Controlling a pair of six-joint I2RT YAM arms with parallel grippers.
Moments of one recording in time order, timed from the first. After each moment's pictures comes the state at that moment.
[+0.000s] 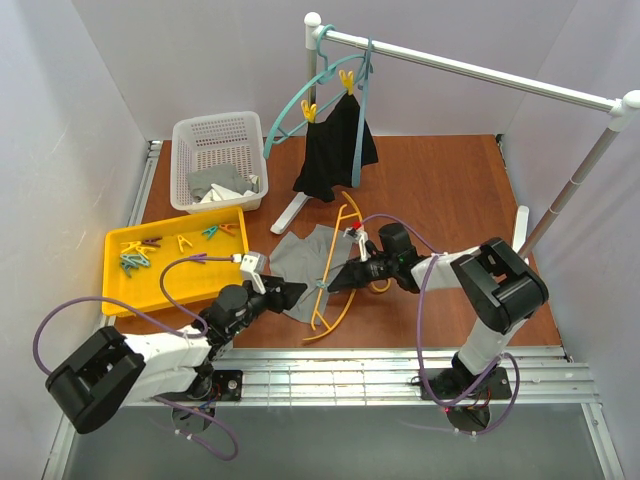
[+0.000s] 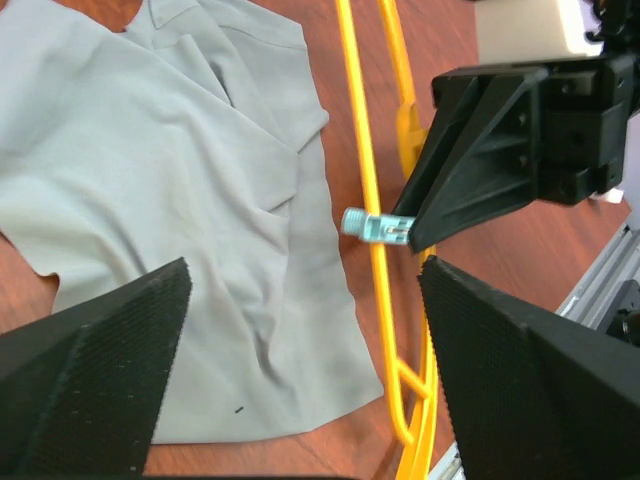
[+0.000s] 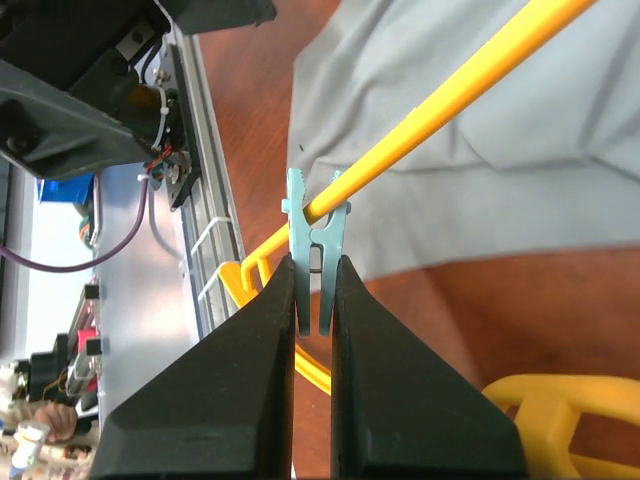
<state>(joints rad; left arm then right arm) -0.74 1.05 0.06 0.78 -0.02 -0.56 0.59 1.73 0.63 0.47 -0.97 0.43</state>
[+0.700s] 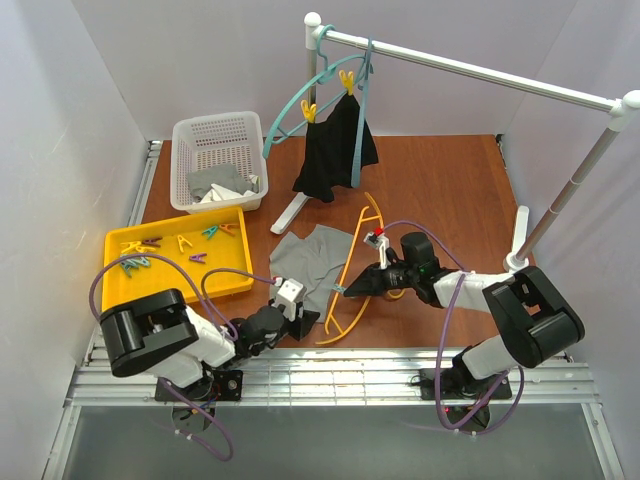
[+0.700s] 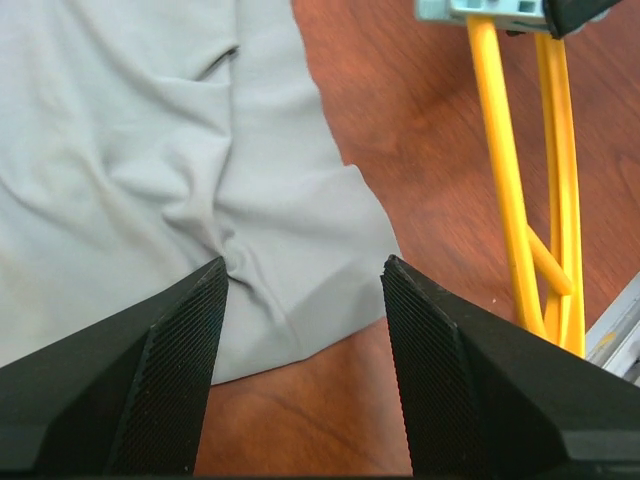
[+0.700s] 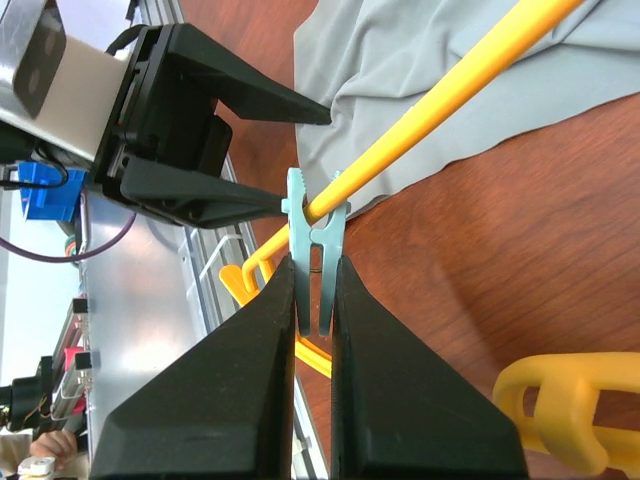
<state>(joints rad) -1.09 1.44 0.09 0.95 -0.29 -0.36 0.51 1.47 0.45 0.41 -0.93 0.41</state>
